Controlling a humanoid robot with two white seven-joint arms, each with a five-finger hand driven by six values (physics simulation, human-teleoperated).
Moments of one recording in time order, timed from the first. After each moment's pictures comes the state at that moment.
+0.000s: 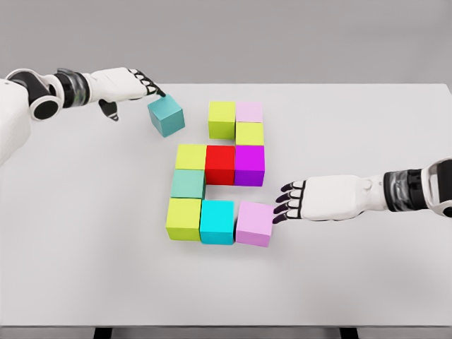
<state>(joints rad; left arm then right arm) -1.09 0.45 -0.93 -0.71 -0.81 -0.61 -0.29 -0.82 -0.99 1.11 -1.76 0.50 -0.61 0.42</state>
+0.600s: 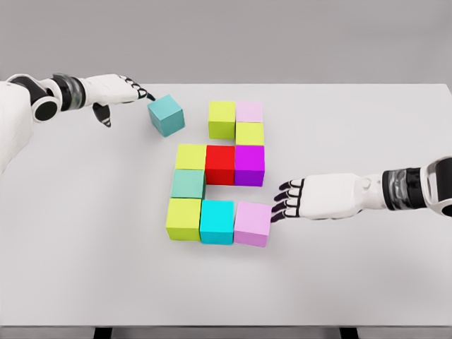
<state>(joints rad) -1.11 0.40 -0.93 -0.53 -0.81 -0.61 -0.29 -0.82 -0.99 1.10 -1.76 0.50 -0.61 0.42</state>
